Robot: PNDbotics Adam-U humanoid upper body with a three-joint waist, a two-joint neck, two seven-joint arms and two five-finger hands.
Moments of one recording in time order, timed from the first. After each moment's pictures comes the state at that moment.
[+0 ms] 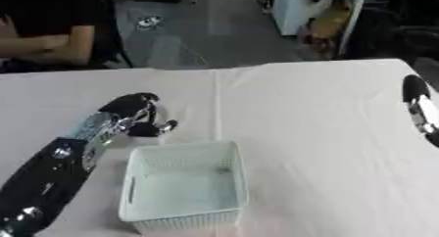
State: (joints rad) left arm -0.68 0.34 -0.18 -0.86 -1.18 -0.08 -0.17; right arm -0.32 -0.38 -0.18 -1.98 0.36 -0.23 0.48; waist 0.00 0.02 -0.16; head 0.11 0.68
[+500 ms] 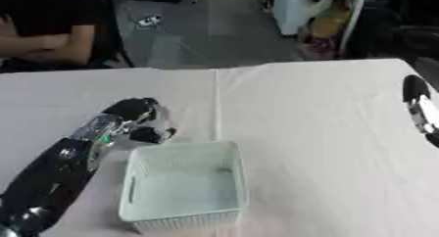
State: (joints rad) left arm -0.71 0.32 -0.17 -0.82 -1.27 -0.06 -0.19; right arm -0.32 -0.38 -0.18 -1.98 0.36 -0.23 0.48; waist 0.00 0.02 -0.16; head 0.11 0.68
